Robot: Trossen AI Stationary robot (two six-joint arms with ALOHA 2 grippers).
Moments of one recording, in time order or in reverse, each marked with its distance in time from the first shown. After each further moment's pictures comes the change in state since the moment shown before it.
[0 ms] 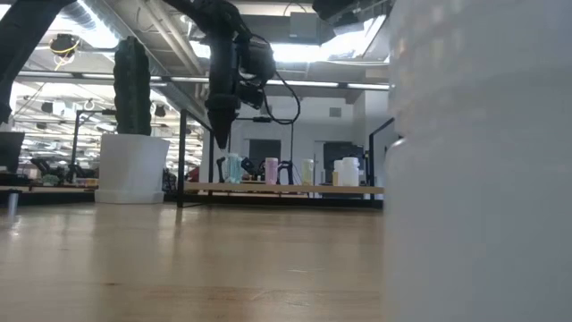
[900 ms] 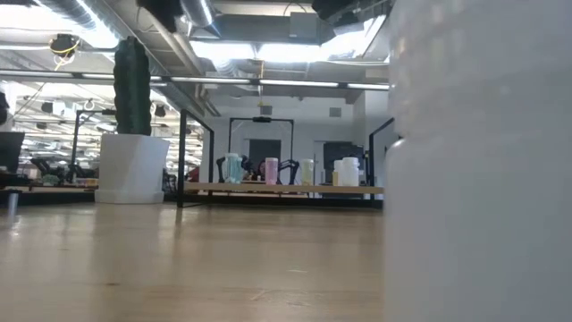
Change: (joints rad) left arm -0.422 -0.584 0.018 -0.273 -0.012 -0.613; right arm 0.000 0.000 0.000 0.006 0.000 0.000
